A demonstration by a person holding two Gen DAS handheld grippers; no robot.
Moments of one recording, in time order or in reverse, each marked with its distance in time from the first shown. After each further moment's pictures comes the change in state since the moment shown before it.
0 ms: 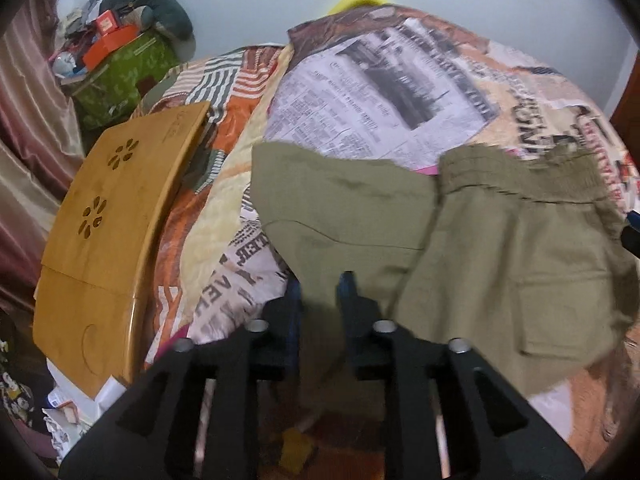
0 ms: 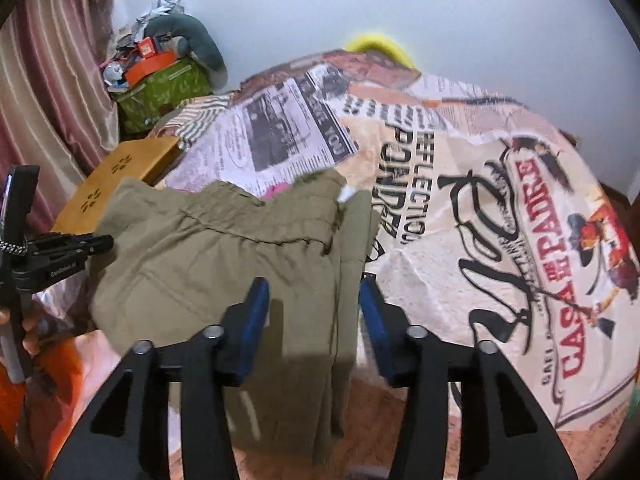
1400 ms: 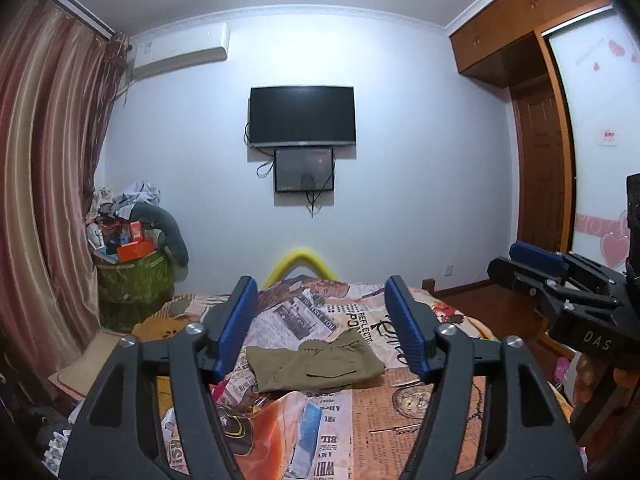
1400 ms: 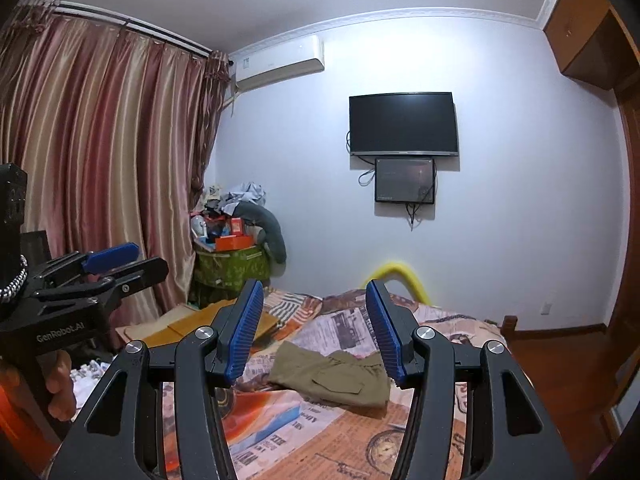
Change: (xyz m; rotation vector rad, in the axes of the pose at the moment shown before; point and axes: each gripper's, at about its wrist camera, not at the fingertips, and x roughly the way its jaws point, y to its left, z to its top) left arm -0.506 -0.043 -0.237 0.058 -0.908 -0.158; right arm -0.392 0.141 -0.107 -0.154 -0.744 0.027
